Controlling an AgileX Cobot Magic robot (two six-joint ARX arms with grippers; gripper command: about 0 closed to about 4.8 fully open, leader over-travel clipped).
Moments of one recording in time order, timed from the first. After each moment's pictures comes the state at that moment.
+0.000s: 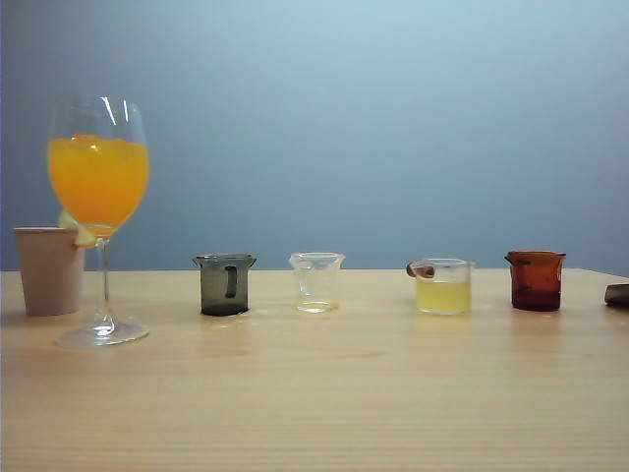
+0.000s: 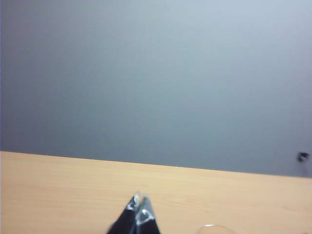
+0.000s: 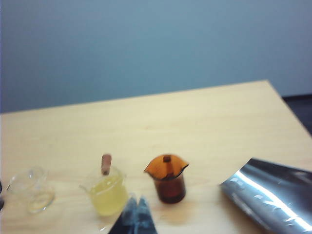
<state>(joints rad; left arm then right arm) 0.04 0.23 0.60 -0.17 0.10 -0.11 0.03 0.40 0.37 0.00 -0.10 0.18</state>
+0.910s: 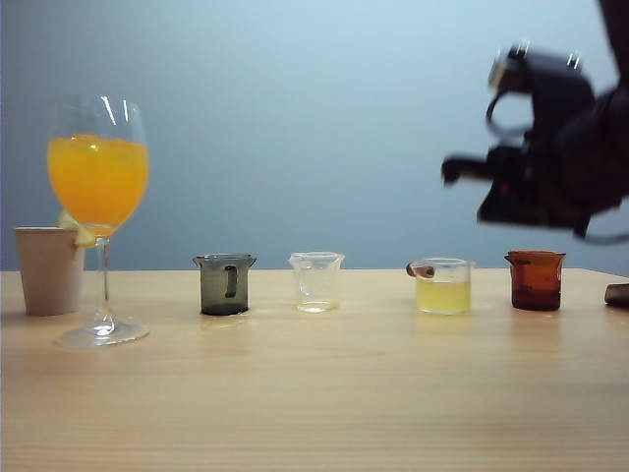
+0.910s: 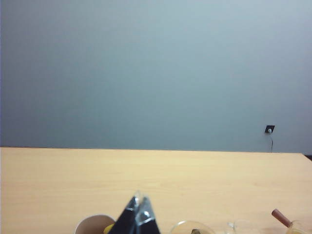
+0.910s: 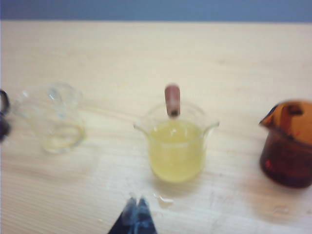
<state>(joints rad) 0.04 0.42 0.71 -0.18 0.22 -0.11 0.50 1.41 0.36 0.83 0.21 0.13</state>
